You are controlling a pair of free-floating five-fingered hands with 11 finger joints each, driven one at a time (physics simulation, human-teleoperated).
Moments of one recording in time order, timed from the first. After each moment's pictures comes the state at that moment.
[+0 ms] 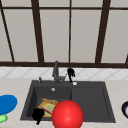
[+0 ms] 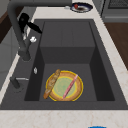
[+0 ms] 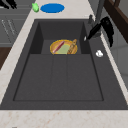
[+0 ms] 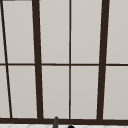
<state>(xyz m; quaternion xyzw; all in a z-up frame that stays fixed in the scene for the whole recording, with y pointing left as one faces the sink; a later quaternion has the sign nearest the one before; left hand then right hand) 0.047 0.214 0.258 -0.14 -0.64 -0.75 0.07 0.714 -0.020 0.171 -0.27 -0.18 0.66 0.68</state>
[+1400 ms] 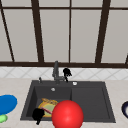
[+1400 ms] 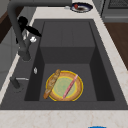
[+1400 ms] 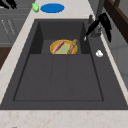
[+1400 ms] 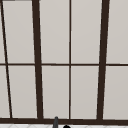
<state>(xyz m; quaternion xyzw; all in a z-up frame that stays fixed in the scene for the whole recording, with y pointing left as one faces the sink) 0.047 0.214 0.258 -0.14 -0.64 -0.75 0.07 0.712 0.027 0.172 -0.28 -0.16 0.66 0.67</state>
